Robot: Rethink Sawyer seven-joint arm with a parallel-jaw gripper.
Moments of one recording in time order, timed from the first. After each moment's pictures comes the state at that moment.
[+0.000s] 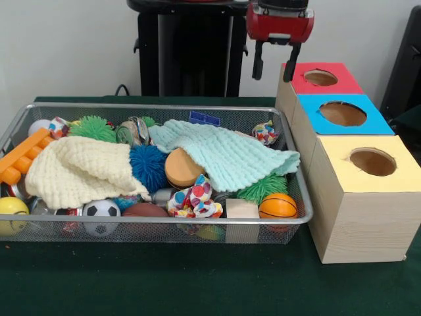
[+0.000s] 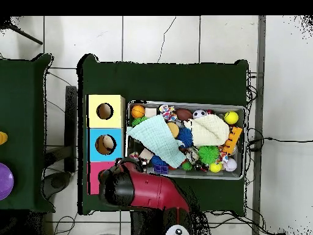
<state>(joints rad) -0.03 -0.86 -0.10 2.04 0.07 0.28 1.58</state>
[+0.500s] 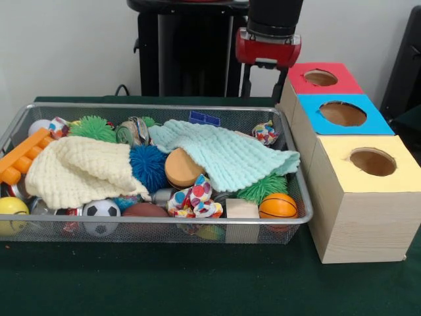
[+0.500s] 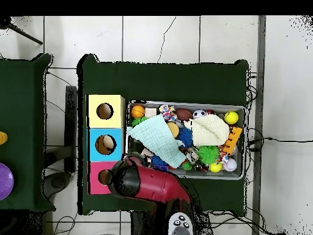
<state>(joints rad) -0.03 -0.75 -0.13 2.01 0.14 0.22 1.58</state>
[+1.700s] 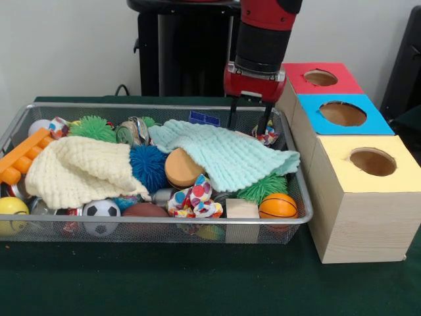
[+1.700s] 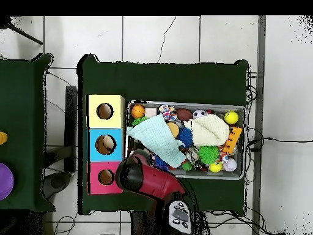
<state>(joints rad) -0.02 -0.59 -0.13 2.01 0.26 0.03 1.58</state>
